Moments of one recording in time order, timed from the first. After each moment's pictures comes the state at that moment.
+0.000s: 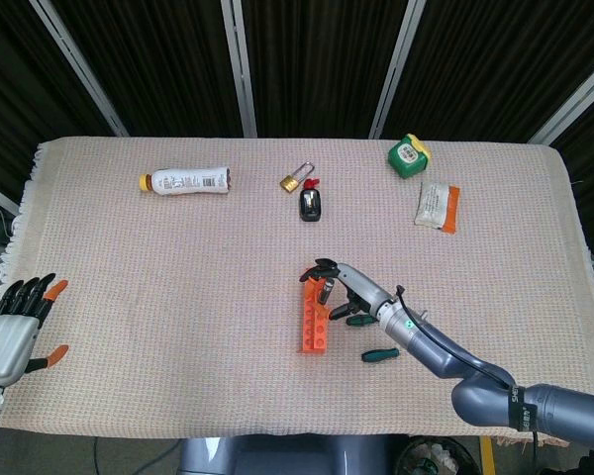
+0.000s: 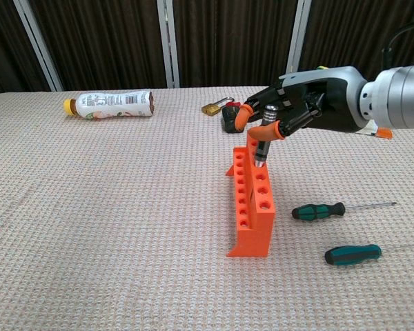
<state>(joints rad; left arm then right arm) -0.15 -1.09 0.00 -1.66 1.48 1.37 0.17 0.81 -1.29 0.31 -1.72 -1.10 0.55 0.59</state>
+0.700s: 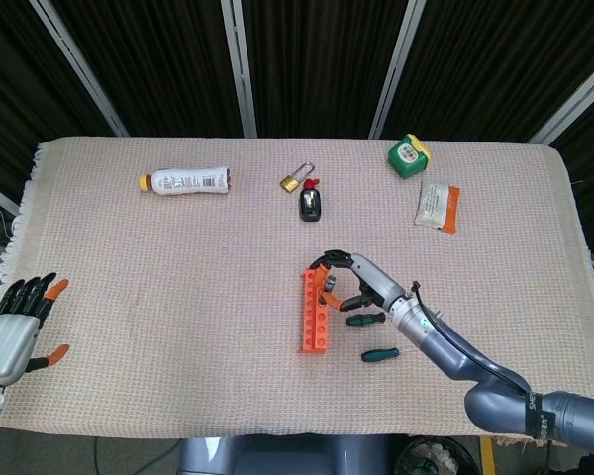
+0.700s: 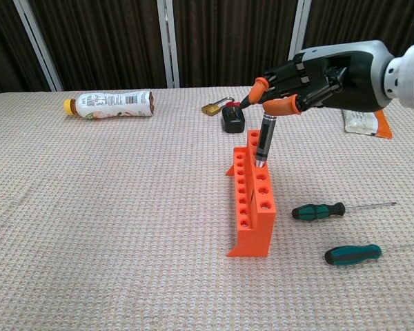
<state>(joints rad) -0.15 -1.09 0.00 -1.66 1.49 1.37 0.16 0.76 -1.22 0.33 -1.78 -1.11 0.61 0.60</state>
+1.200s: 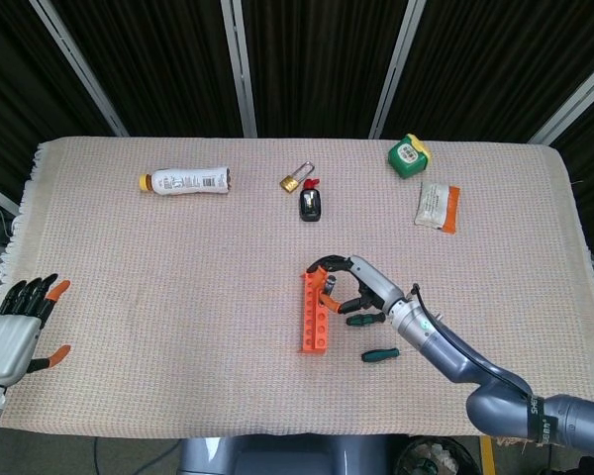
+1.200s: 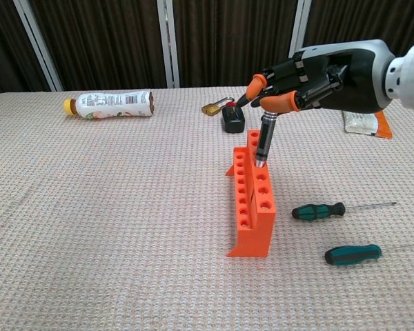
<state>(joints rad) -0.16 -1.09 0.01 -1.66 1.49 1.36 0.16 0.74 -1.23 0.35 -1.79 -1.16 0.60 0.68</state>
